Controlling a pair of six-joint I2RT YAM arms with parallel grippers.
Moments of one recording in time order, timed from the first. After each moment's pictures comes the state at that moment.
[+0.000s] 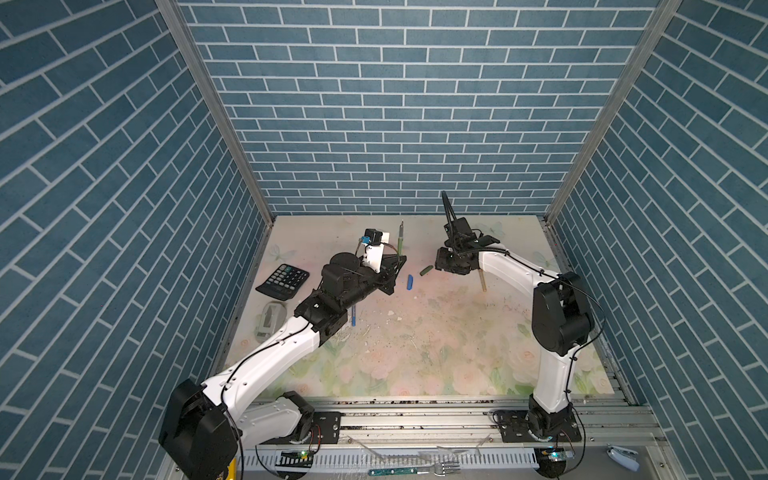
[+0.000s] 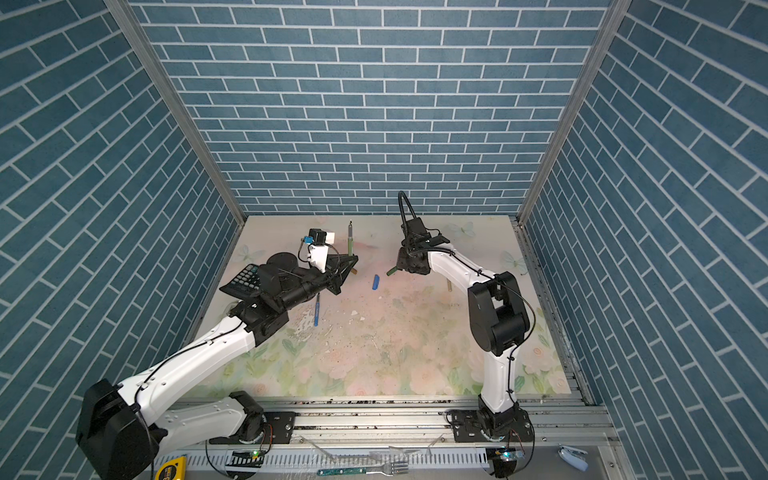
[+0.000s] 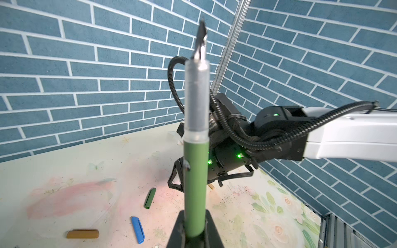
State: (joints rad) left arm -0.62 1.15 0.88 0.14 0.20 -0.26; right arm 0.52 1.99 1.60 -0.64 -0.01 0.57
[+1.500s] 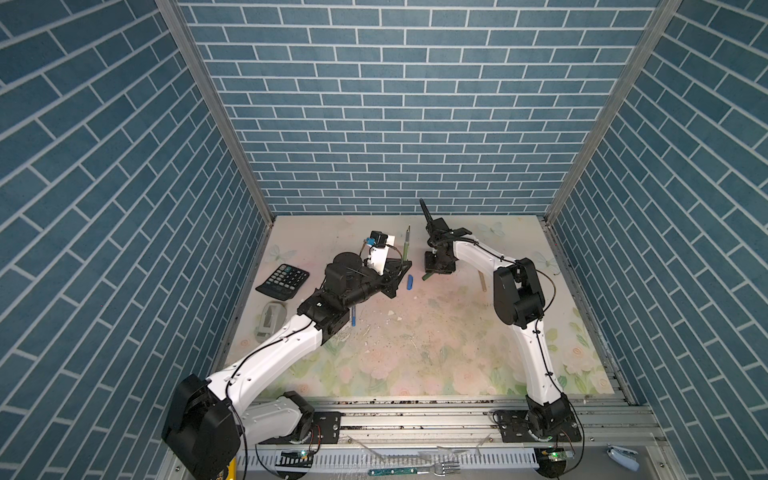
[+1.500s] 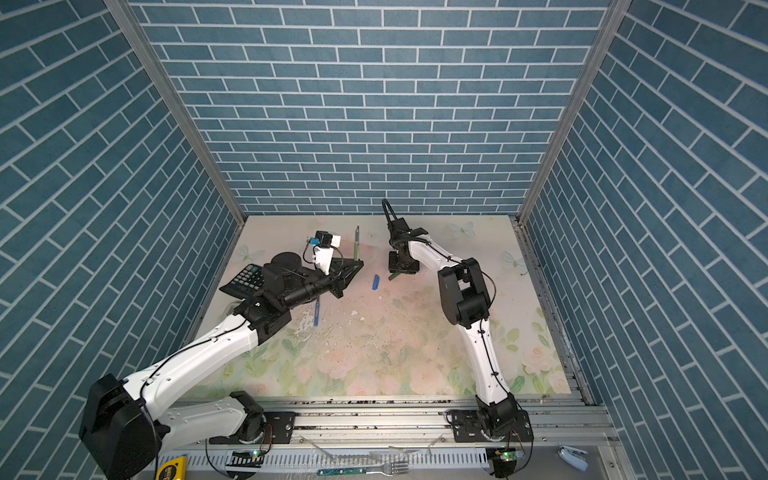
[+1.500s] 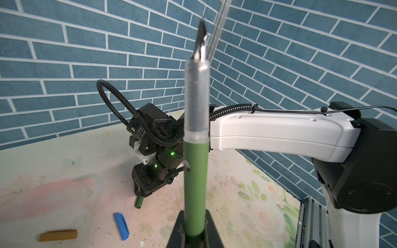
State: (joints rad) left arm -0.62 1.18 0.88 0.14 0.30 -0.28; right arm 0.54 2.37 1.99 -0.87 -0.04 0.45
